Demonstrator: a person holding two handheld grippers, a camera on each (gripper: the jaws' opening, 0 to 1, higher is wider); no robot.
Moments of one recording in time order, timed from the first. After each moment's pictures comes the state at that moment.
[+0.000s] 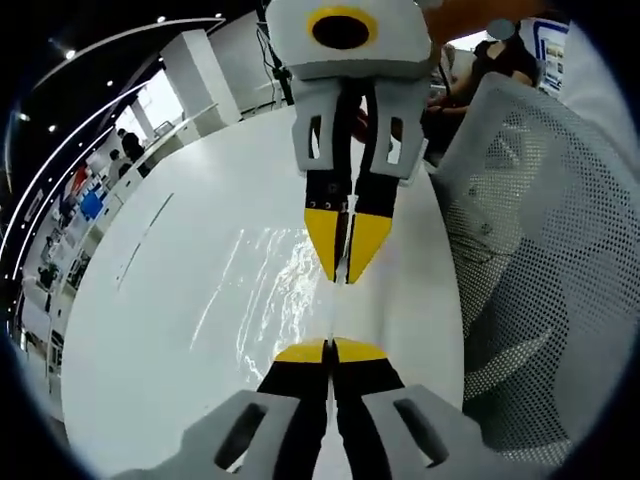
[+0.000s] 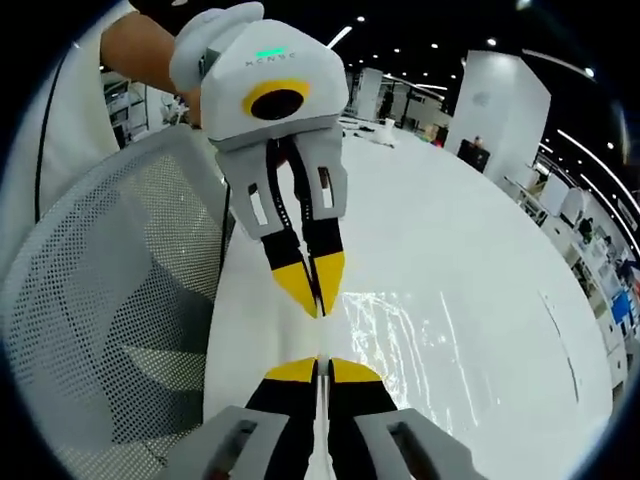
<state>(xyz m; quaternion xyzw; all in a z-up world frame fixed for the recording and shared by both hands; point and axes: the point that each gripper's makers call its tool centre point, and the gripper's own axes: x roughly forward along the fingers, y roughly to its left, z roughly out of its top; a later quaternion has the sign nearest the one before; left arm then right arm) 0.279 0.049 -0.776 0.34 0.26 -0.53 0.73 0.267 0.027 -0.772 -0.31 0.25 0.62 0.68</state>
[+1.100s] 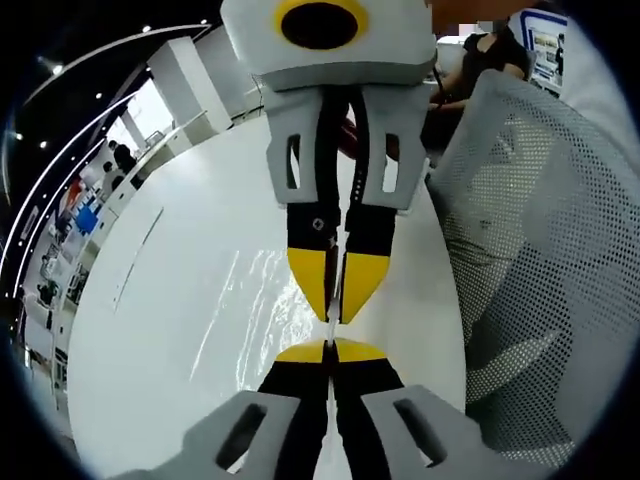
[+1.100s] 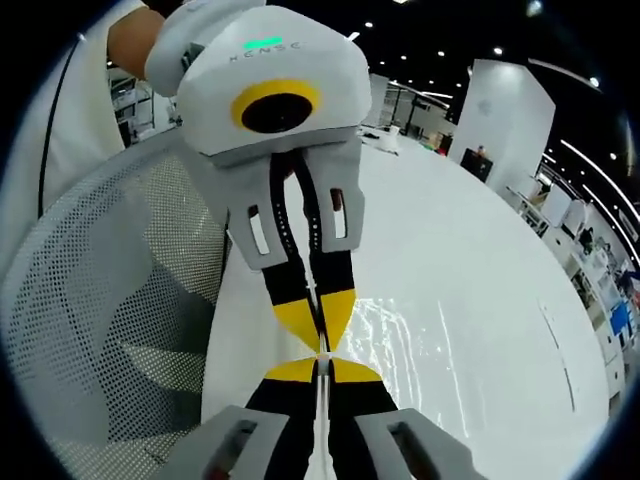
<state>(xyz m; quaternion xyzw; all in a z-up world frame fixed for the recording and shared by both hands) 0.280 0.023 -0.773 0.35 0.26 -0.54 0.72 0.269 0.028 -0.769 -0.31 0.23 0.62 0.68</state>
